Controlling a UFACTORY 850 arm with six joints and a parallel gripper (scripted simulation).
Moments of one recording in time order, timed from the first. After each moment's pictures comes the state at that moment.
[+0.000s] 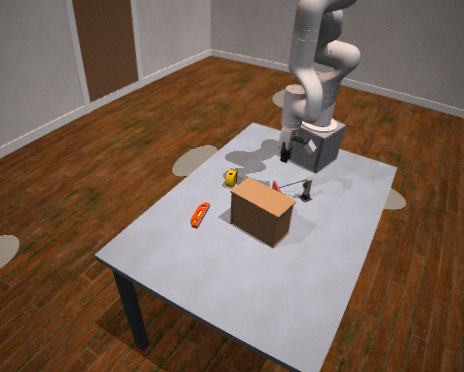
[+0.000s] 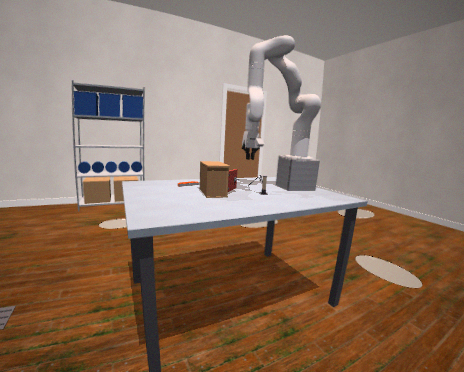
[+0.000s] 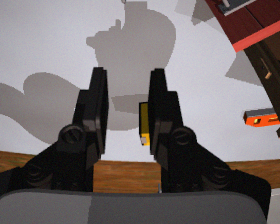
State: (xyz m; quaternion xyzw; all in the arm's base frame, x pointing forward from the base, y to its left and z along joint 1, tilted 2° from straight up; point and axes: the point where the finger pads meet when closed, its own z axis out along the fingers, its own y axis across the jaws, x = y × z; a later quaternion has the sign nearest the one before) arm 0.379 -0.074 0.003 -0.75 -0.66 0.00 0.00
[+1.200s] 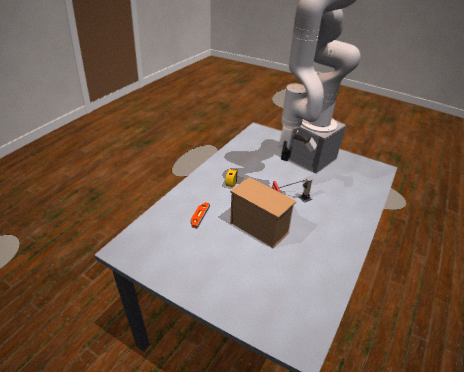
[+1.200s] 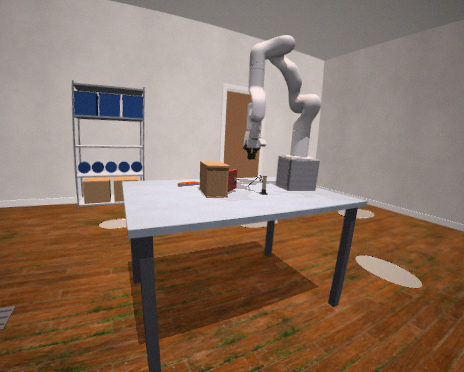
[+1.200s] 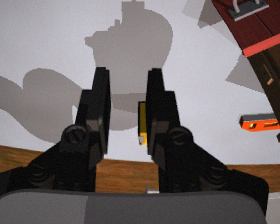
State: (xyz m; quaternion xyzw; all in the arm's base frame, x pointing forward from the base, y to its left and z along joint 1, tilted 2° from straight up) arm 0.367 -0.075 0.003 -0.73 -0.69 0.00 0.00
